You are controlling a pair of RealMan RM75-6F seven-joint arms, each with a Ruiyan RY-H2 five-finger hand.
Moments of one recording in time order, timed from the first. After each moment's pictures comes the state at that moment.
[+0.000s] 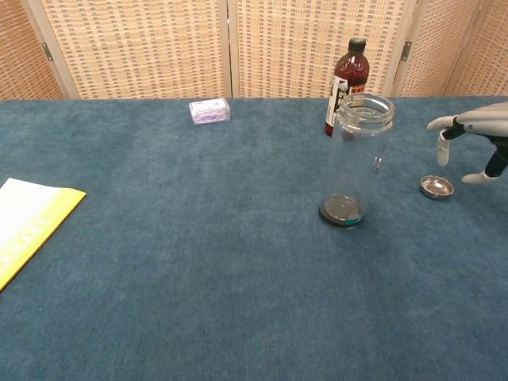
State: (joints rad) left arm -0.11 -1.13 -0.07 -1.54 1.46 1.49 0.01; right arm 0.71 -1.35 0.11 -1.17 -1.19 0.63 -0.15
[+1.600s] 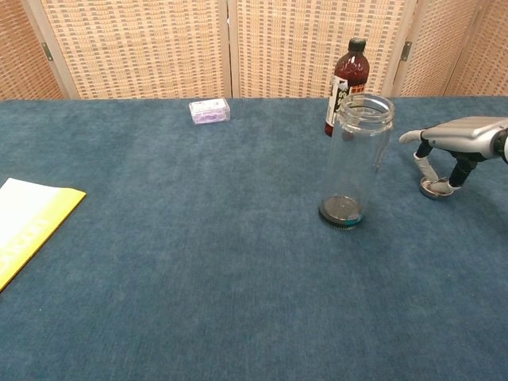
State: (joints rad) left arm -0.09 -1.12 -0.08 -1.51 1.51 1.55 -0.04; right arm 0.78 -1.53 0.08 -0.92 -1.28 0.59 -0.04
